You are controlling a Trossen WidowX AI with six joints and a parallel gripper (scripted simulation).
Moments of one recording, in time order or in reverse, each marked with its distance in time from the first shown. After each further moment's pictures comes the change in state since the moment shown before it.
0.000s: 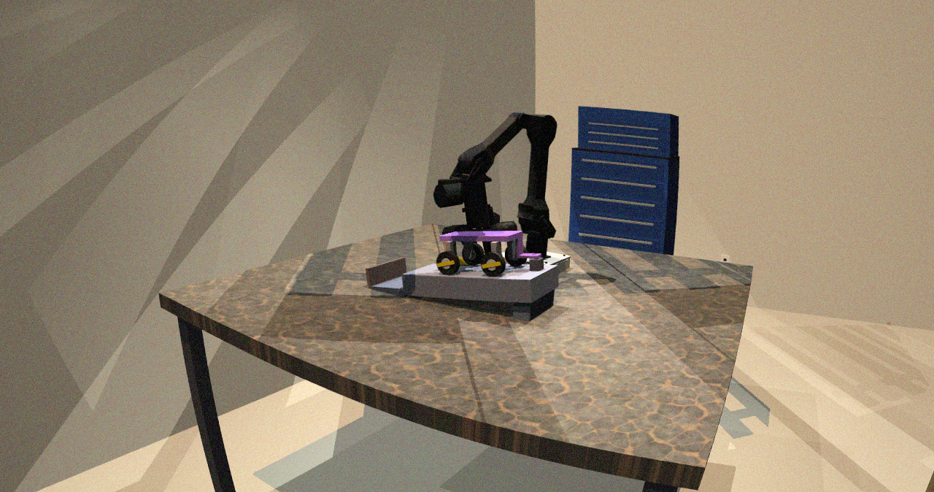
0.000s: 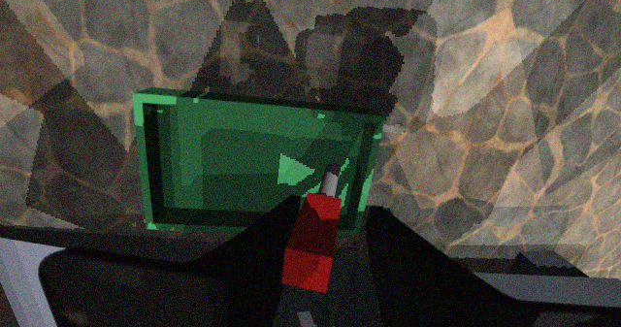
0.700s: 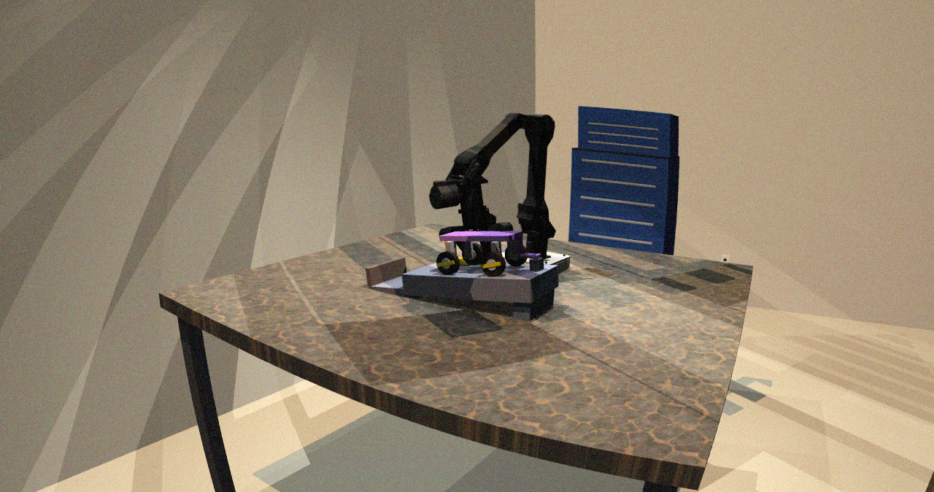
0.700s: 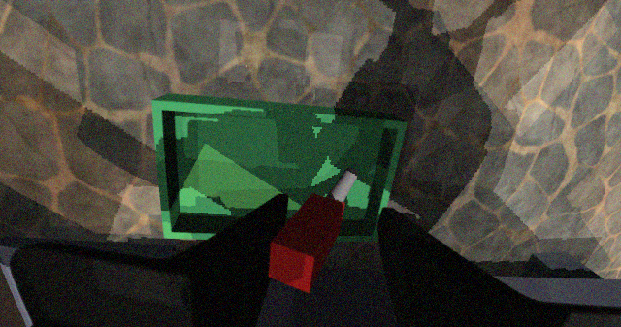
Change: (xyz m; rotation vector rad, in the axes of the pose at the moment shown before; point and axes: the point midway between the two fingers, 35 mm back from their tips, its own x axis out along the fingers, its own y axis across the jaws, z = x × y) arm 0.003 0.012 0.001 0.006 0.002 -0.005
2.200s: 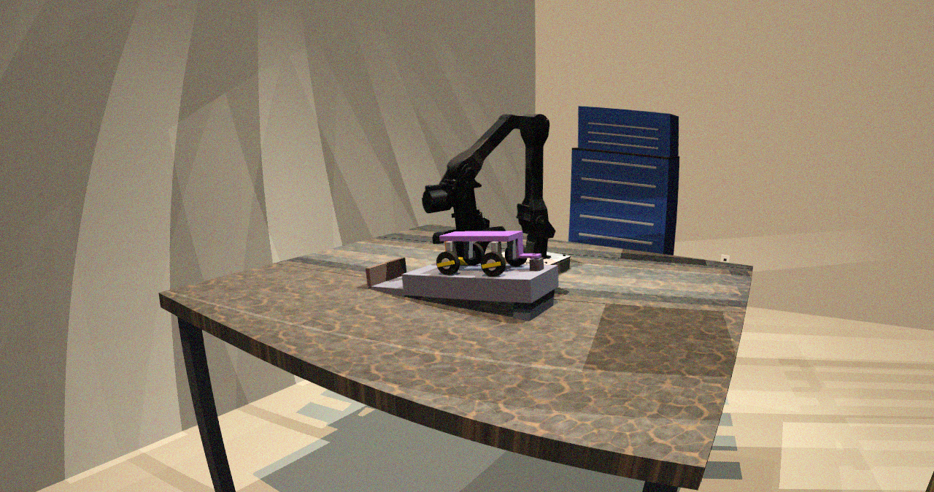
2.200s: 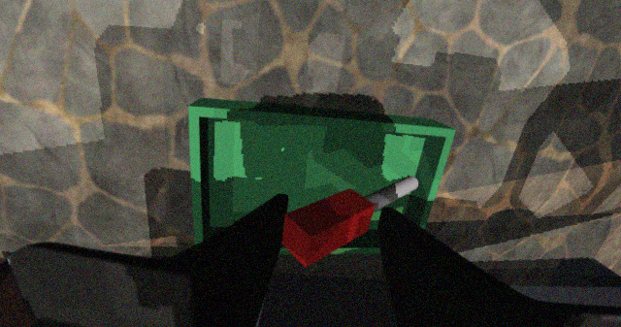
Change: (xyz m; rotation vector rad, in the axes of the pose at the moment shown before) arm 0.008 0.021 -0.001 0.000 0.002 0.001
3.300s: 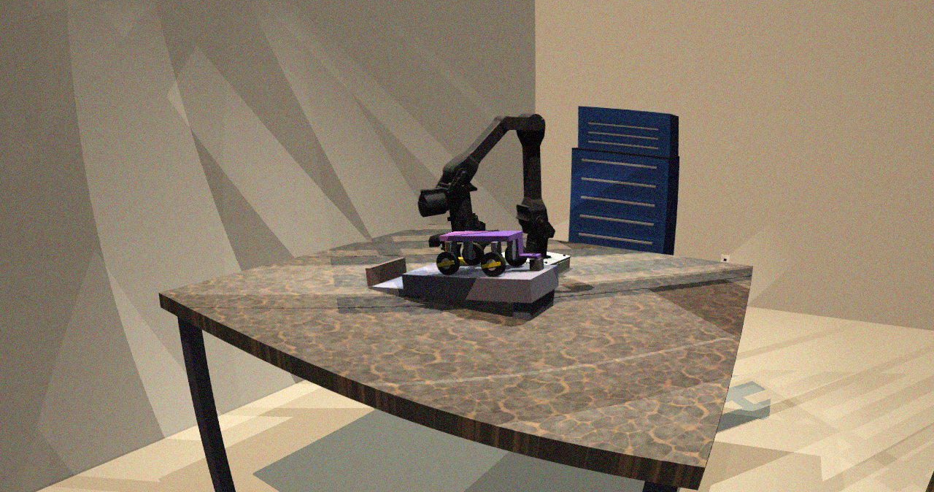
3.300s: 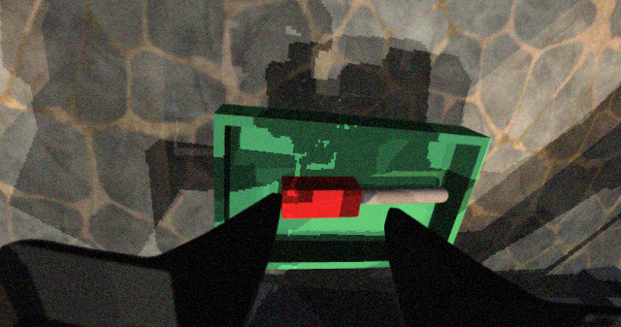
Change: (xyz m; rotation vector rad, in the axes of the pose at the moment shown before) arm 0.008 0.013 0.000 0.000 -0.003 0.002
